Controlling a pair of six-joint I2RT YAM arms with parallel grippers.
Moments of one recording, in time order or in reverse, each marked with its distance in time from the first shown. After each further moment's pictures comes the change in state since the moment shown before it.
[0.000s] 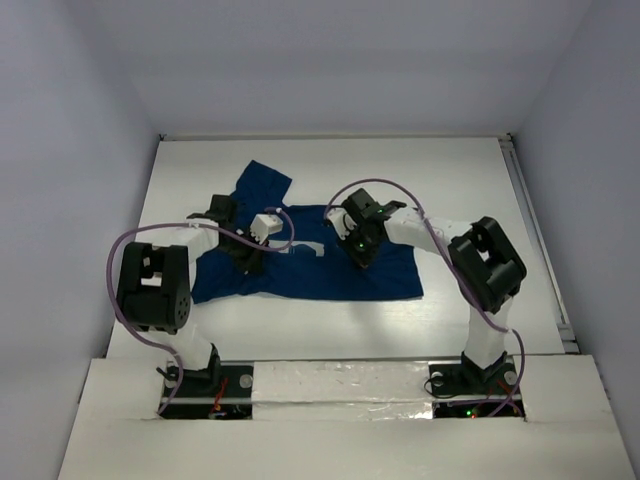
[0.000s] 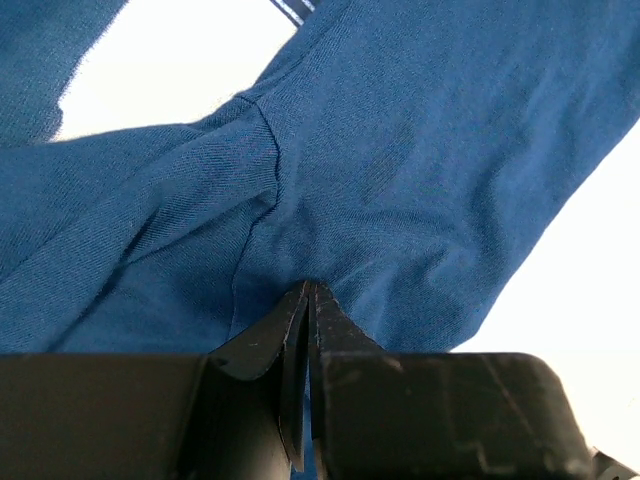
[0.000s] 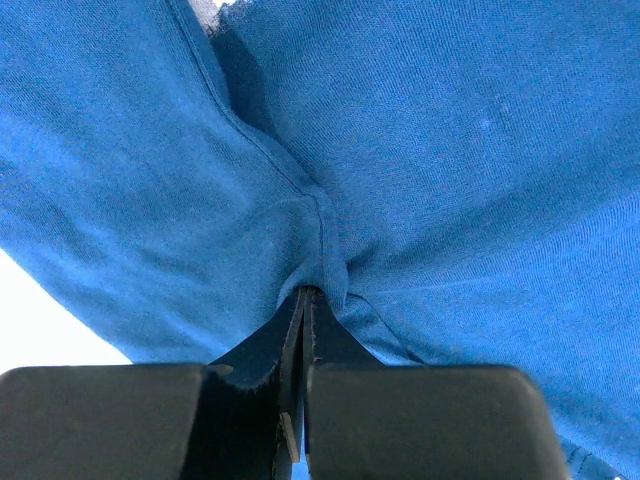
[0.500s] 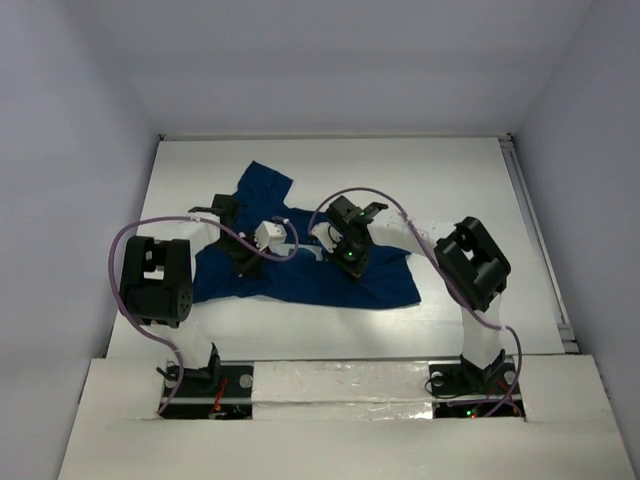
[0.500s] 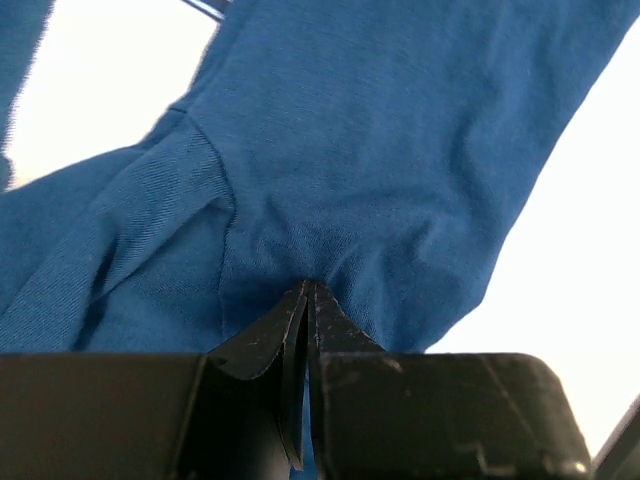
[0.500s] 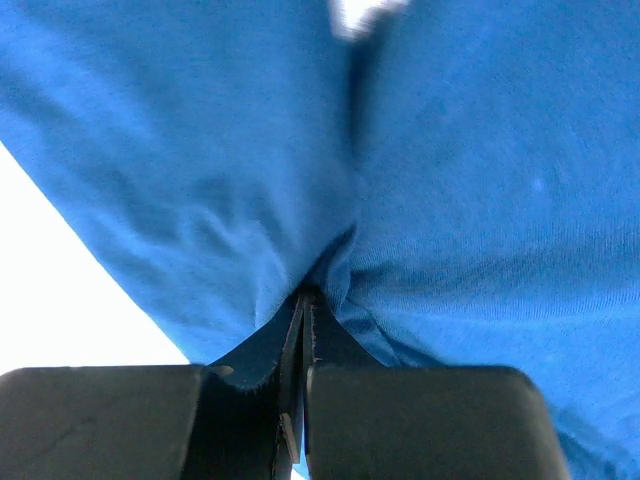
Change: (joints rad) left arm 0.004 0.053 0.056 -0.172 0.029 0.296; right arm 0.076 0.081 0.103 -0.171 -0.036 -0.064
